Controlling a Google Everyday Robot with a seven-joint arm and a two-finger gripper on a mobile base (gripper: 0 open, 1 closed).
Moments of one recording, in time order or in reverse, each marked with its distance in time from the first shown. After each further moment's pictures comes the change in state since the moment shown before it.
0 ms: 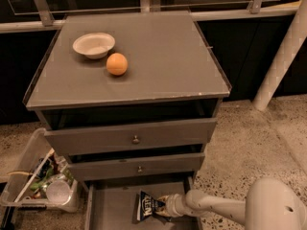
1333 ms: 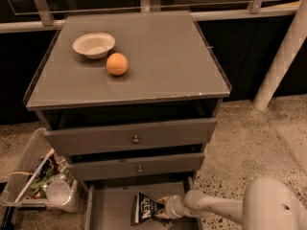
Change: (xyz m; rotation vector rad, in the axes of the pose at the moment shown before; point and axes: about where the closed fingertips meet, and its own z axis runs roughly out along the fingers) arm 0.001 0.008 0.006 -0.027 0.006 -0.012
